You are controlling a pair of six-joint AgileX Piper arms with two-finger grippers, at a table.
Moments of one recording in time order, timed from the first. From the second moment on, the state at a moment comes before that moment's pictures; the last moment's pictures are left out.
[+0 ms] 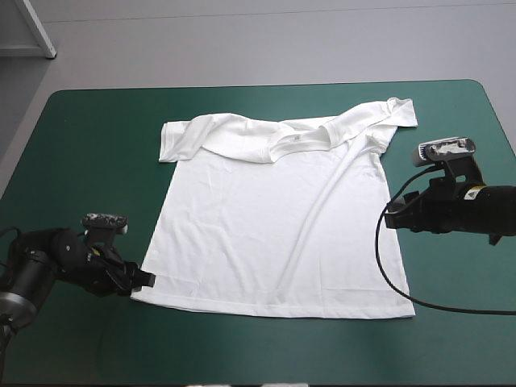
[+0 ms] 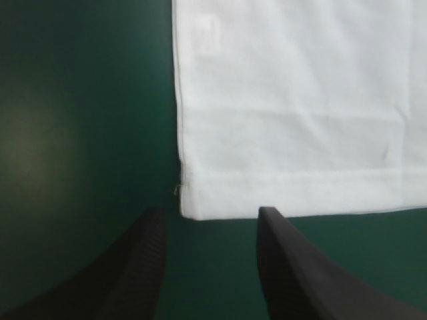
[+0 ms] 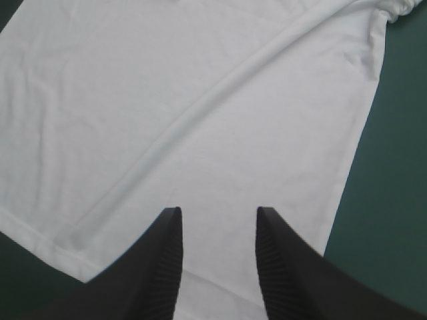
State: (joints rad) left arm -0.03 1.12 -0.73 -0.20 1.02 0.23; right arm 0.01 1.07 -1.17 0.45 1.12 -0.36
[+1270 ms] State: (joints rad) left arm -0.03 1.27 -0.61 -0.27 0.84 0.43; right arm 0.01 1.02 -1.00 0.33 1.19 -0.30
